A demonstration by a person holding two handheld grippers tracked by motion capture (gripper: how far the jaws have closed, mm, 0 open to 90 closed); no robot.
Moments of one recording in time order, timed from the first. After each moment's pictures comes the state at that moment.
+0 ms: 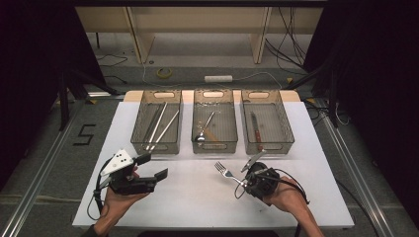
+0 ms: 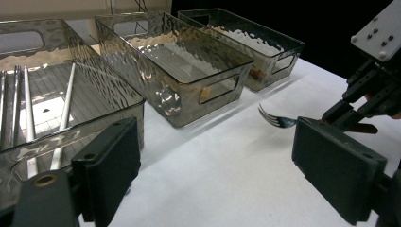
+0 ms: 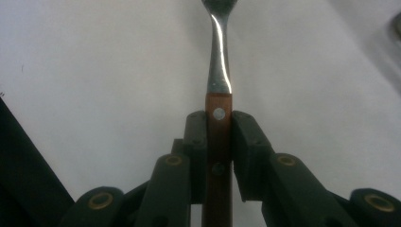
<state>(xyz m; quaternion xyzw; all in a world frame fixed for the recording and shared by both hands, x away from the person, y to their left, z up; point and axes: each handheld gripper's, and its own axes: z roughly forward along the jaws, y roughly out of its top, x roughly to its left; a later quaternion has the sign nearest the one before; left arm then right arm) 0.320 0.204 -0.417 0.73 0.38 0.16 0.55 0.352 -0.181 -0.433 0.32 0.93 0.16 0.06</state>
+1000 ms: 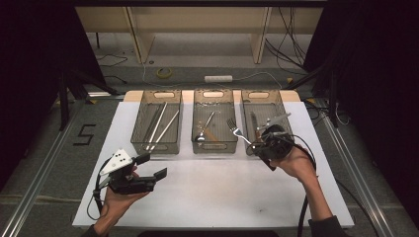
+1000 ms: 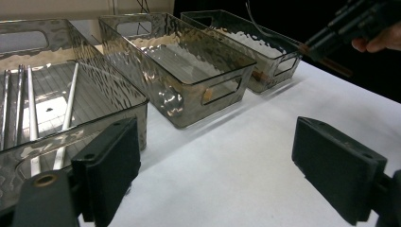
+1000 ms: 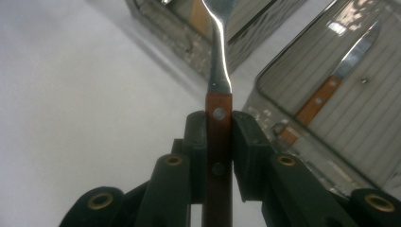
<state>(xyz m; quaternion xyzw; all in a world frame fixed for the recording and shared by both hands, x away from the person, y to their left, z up) 0.321 0.206 -0.417 0.73 0.38 0.17 0.55 0.416 -0.214 -0.370 0.37 0.88 0.26 0.11</state>
